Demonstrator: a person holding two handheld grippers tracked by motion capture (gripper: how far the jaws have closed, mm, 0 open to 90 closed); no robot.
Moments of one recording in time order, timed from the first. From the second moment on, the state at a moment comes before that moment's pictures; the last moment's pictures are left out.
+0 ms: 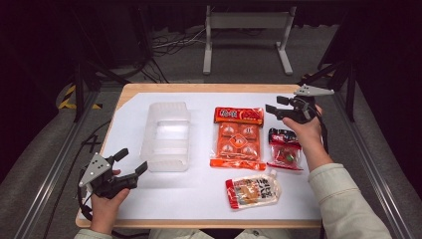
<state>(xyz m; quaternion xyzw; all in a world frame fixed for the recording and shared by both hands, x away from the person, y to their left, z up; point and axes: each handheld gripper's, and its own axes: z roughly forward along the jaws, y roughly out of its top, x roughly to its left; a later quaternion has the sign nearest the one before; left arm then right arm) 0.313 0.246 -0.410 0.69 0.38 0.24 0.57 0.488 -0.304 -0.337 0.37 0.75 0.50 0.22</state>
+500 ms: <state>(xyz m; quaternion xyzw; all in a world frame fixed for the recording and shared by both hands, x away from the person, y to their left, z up) 0.303 0.258 -0.412 0.68 0.40 0.25 0.56 0.542 -0.291 -0.352 0.39 0.76 0.47 0.21</state>
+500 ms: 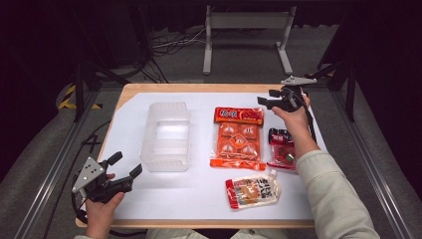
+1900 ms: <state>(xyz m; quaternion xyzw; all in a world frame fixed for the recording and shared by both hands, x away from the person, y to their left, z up) 0.306 0.257 -0.413 0.68 0.40 0.24 0.56 0.581 -0.283 -0.423 0.47 0.78 0.38 0.16</state>
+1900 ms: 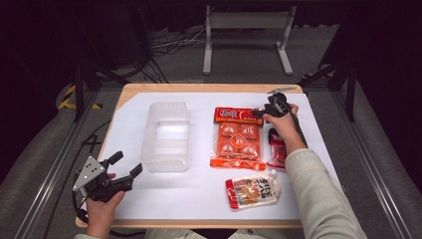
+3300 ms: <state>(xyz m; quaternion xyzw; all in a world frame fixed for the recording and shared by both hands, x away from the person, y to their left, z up) 0.308 0.255 -0.412 0.68 0.40 0.24 0.56 0.578 -0.284 -0.414 0.46 0.79 0.39 0.10</state>
